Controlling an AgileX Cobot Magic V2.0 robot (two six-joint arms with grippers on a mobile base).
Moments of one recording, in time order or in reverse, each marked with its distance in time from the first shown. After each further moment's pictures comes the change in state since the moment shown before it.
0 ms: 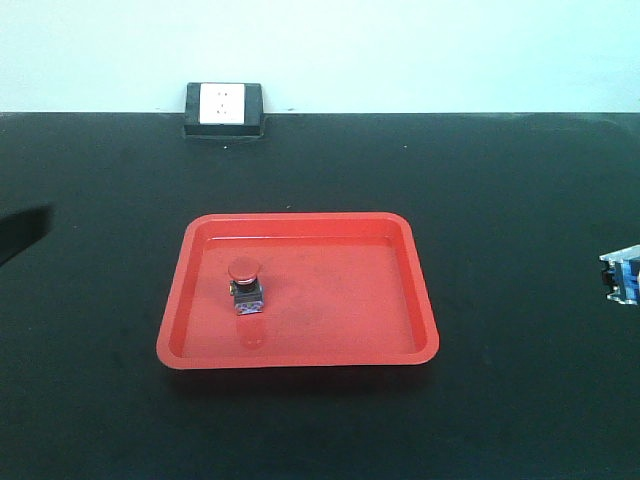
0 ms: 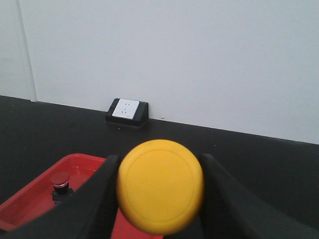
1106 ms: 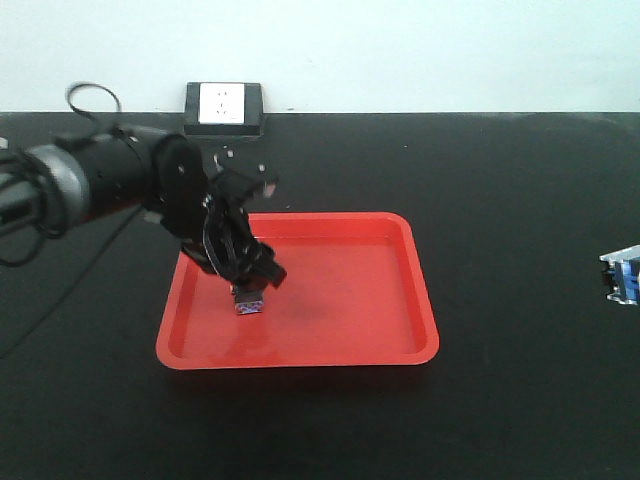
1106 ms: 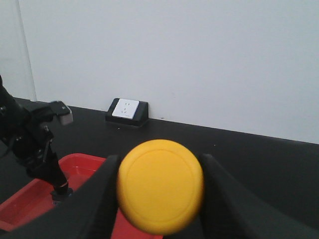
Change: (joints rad) left arm 0.000 1.205 -0.572 0.000 0.179 -0.009; right arm 0.000 0.000 0.000 0.000 0.000 0.000
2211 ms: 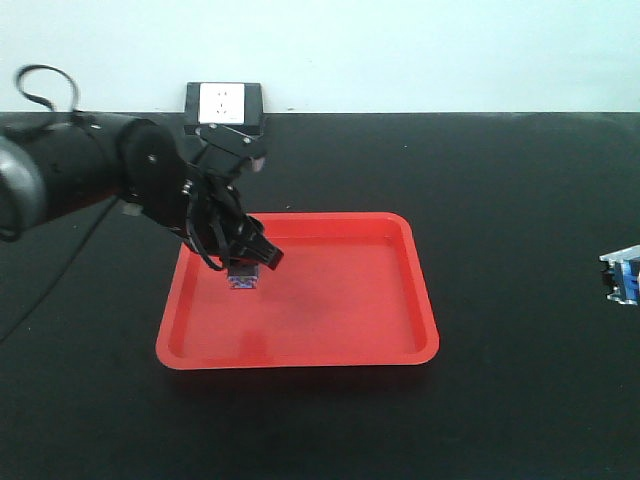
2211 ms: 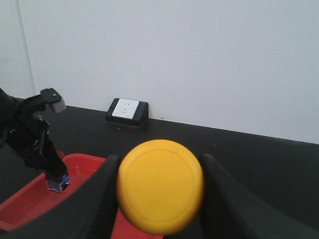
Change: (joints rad) left arm 0.002 -0.051 0.059 -0.004 -0.098 -0.002; right arm 0.000 0.000 0.000 0.000 0.000 0.000
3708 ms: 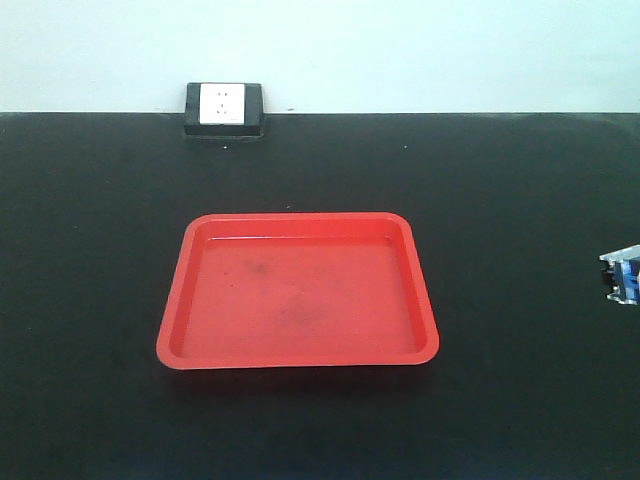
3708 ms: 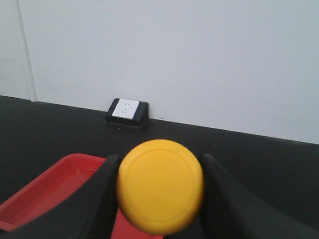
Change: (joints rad) left arm 0.088 -1.790 0.959 0.269 -0.155 -0.402; right arm 0.000 0.000 0.000 0.000 0.000 0.000
